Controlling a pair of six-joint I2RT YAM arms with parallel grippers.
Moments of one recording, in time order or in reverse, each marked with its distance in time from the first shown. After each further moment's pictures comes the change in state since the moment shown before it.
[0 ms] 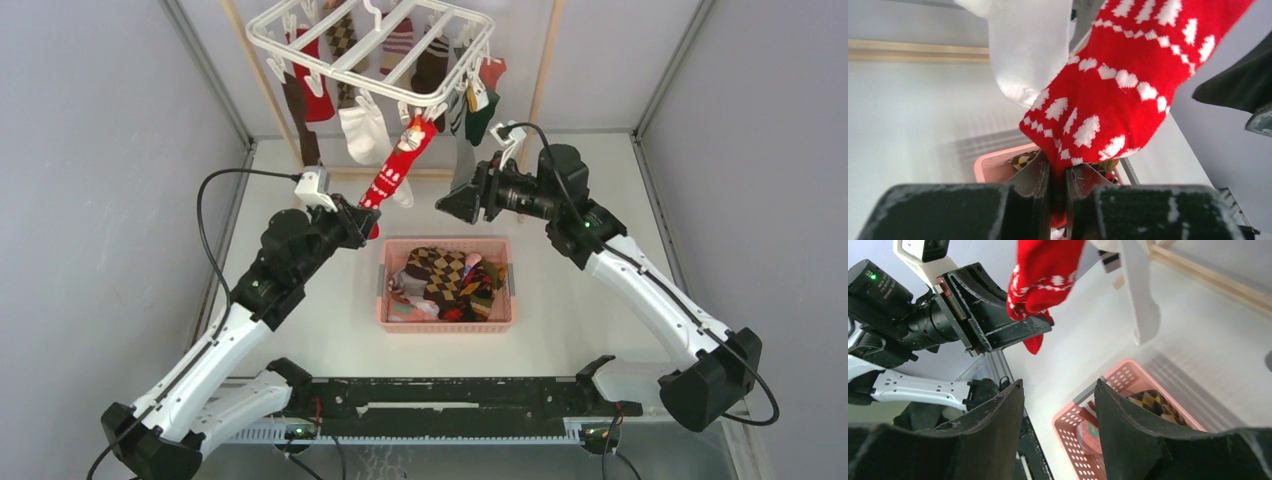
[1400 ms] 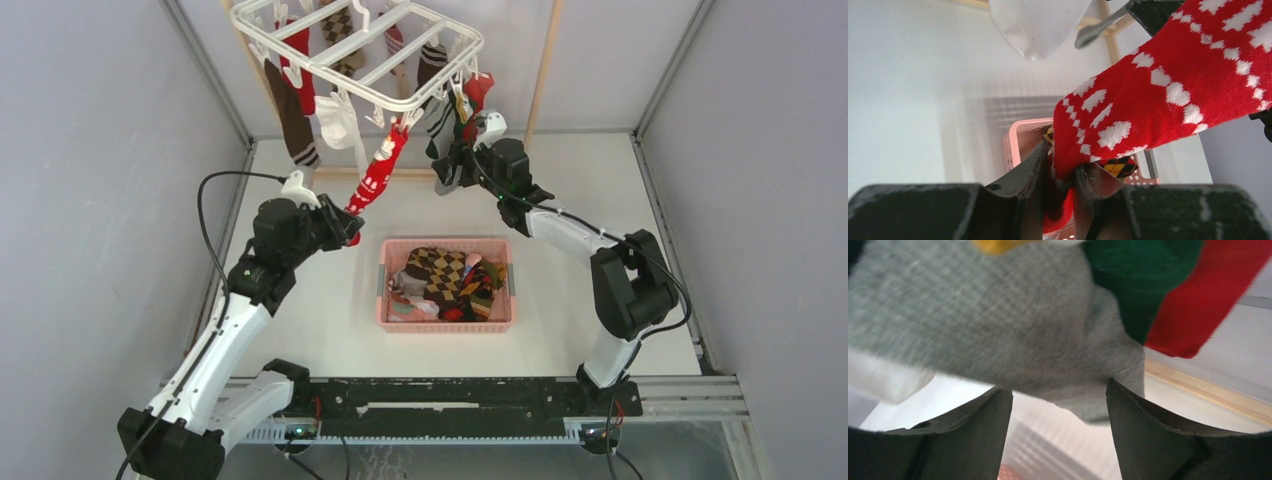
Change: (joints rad) left arm 0.253 0.044 0.004 -0.183 0.178 -0.056; right arm -0.073 0.492 0.018 0.468 0.400 -0.129
